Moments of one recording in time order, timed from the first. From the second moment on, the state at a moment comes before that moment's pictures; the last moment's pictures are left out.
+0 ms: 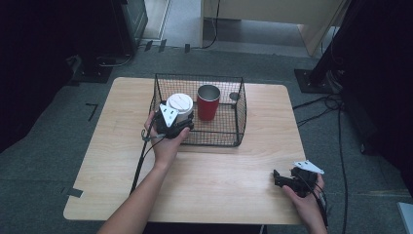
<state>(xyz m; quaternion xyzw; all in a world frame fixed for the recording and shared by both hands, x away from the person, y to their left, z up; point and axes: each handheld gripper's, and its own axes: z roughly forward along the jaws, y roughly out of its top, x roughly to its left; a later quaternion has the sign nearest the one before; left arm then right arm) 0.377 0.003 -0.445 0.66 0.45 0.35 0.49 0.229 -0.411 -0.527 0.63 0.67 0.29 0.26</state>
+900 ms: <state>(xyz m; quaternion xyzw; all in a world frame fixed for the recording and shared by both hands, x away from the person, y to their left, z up) 0.348 0.016 -0.414 0.63 0.44 0.34 0.54 0.229 -0.411 -0.527 0.63 0.67 0.29 0.26</state>
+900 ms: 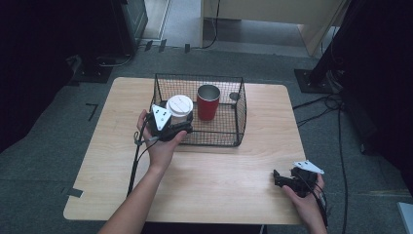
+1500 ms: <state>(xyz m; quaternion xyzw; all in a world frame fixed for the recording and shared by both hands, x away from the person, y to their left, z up) 0.317 0.047 -0.404 0.62 0.43 0.35 0.56 0.229 -0.411 -0.527 0.64 0.67 0.29 0.26</state>
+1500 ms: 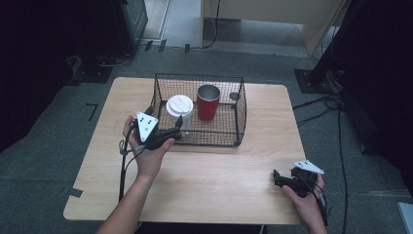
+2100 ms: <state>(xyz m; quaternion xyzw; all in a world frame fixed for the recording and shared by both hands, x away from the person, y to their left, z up) 0.287 0.089 -0.421 0.62 0.44 0.36 0.54 0.229 -0.411 -0.527 0.64 0.67 0.29 0.26</state>
